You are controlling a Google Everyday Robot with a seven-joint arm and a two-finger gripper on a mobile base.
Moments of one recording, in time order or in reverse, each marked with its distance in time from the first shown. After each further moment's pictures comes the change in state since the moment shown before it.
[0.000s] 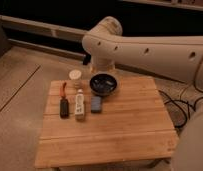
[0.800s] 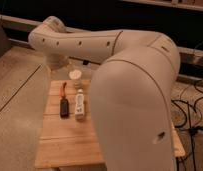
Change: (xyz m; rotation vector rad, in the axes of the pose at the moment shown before) arm -0.010 0.203 0.024 -0.150 0.036 -0.401
